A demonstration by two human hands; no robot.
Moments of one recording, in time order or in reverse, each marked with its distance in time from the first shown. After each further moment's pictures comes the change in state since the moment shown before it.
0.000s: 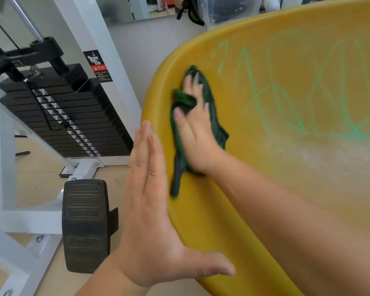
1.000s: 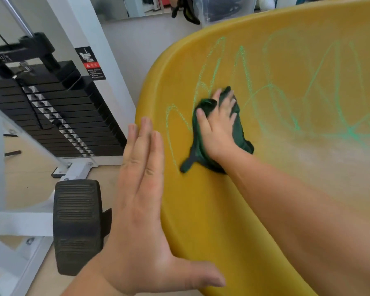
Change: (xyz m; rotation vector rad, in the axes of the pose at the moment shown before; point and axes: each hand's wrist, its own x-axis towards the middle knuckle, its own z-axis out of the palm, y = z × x) left_hand 0.000 0.003 -0.006 -0.028 -0.076 0.018; right_hand 0.013 0.061 -0.022 -0.225 -0.029 0.278
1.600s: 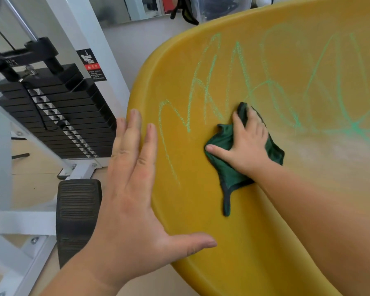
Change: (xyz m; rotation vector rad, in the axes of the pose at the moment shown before) left_hand -0.002 -0.001 -0.001 0.177 -0.029 -0.069; right_hand -0.032 0.077 -0.038 -0.386 -0.093 -0.004
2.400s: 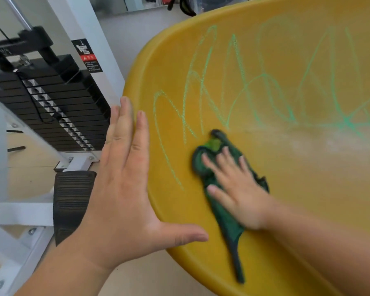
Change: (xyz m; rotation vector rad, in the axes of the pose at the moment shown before) left_hand -0.001 0.003 -0.006 0.100 -0.068 -0.003; right_hand -0.103 -0.002 -0.004 -0.056 -0.374 -0.354
